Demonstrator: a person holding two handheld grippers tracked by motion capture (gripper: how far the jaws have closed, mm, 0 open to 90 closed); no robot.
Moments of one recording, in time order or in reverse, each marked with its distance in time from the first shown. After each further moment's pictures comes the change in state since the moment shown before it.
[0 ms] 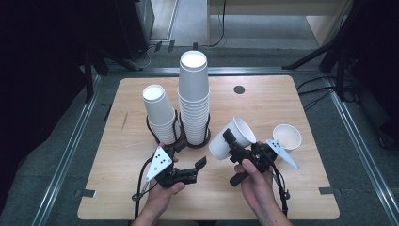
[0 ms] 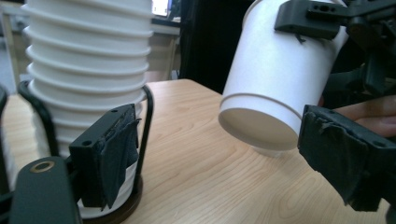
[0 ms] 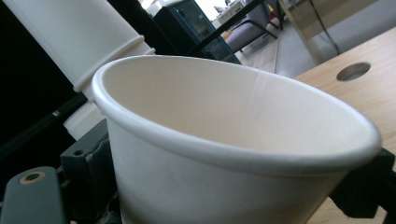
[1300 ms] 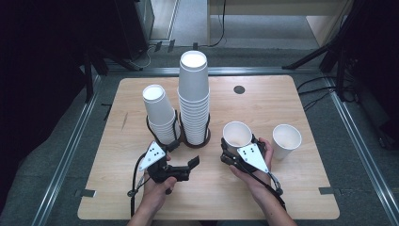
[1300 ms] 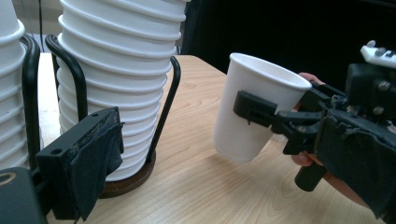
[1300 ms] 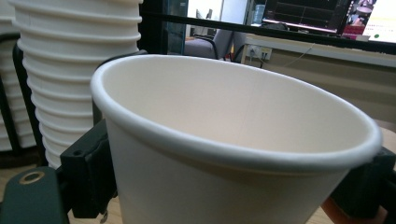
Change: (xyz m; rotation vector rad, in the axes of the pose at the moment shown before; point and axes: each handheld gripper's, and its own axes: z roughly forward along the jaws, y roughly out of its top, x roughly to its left) left arm 0.023 -0.001 -0.003 0.092 -0.002 -0.095; right arm -0.043 -0.049 0.029 0.009 -0.195 -0.789
